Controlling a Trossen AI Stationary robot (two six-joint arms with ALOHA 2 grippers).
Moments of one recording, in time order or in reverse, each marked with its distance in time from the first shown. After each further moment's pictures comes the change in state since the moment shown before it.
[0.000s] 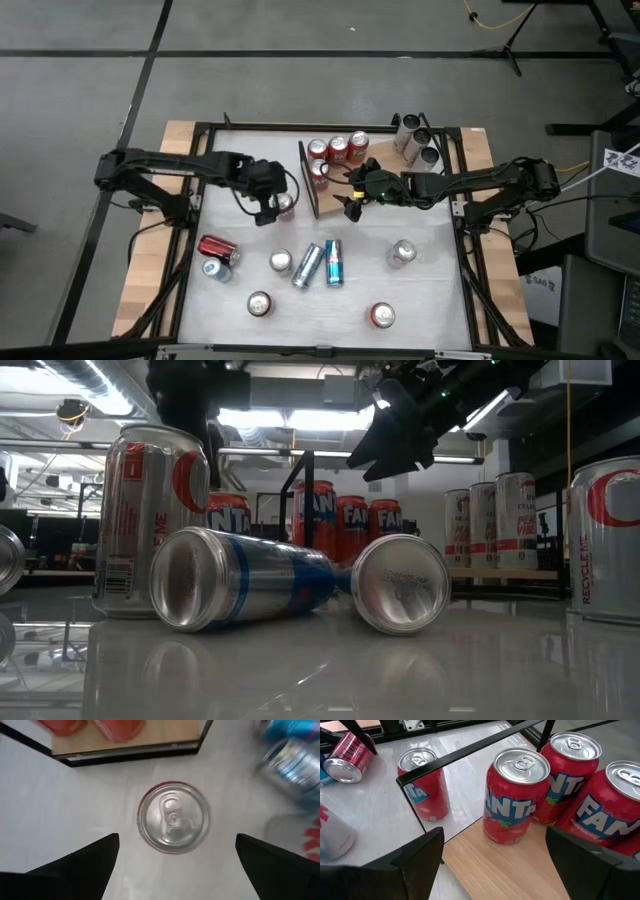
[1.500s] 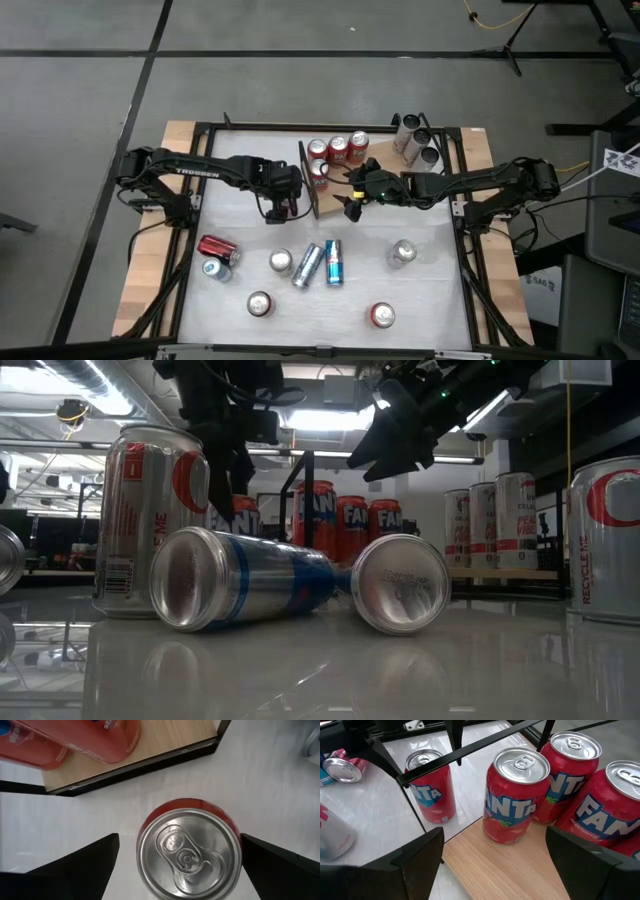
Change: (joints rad) left arm 0.024 0.170 0.001 0.127 -0.053 0.222; right arm 0.000 0.000 0.000 -0.002 0.000 0.000
